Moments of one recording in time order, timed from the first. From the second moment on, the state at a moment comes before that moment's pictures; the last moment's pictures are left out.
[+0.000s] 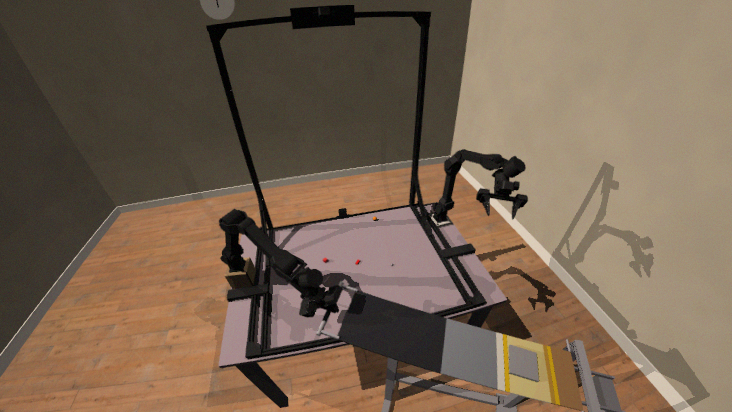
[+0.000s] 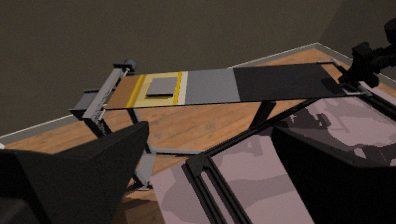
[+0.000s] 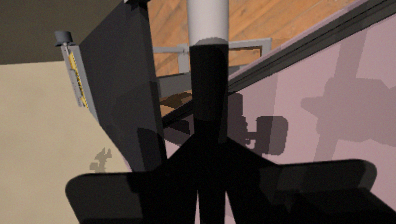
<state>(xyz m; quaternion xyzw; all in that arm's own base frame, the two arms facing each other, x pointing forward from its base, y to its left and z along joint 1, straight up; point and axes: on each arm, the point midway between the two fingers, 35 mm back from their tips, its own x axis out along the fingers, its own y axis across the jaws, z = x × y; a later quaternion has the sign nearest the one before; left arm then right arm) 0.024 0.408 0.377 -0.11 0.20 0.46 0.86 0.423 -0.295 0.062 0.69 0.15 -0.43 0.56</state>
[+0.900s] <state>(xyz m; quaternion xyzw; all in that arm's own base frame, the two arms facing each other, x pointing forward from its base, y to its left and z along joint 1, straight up) 0.025 0.408 0.377 -0.11 0.20 0.46 0.86 0.425 -0.296 0.076 0.69 0.15 -0.43 0.56</state>
